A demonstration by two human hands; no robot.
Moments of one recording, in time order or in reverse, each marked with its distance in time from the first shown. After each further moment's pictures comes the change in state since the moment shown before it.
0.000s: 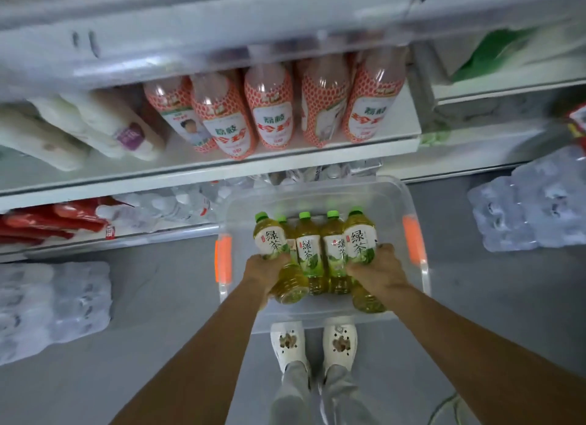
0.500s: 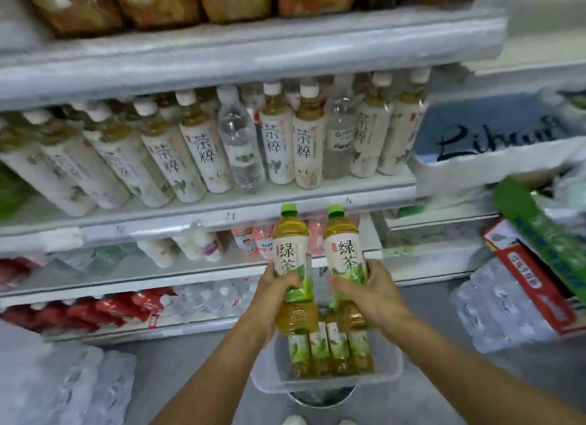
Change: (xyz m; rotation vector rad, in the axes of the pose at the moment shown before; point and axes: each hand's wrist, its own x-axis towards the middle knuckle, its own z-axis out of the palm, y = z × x) left_hand -0.265 0.101 -0.062 -0.285 -0.298 0.577; right_hand -0.227 -0.112 -0.135 0.474 -0.005 -0.513
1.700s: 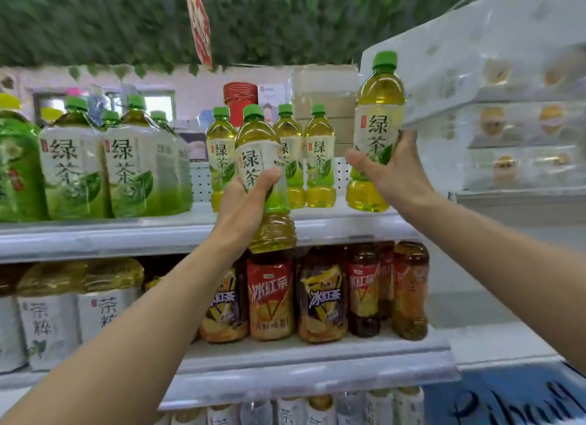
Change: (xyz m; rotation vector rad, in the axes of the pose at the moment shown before) left_hand -0.153 0.510 0.086 0.311 0.199 1.298; right_hand -0.070 -0.552 -0.138 0.064 0.355 -1.243
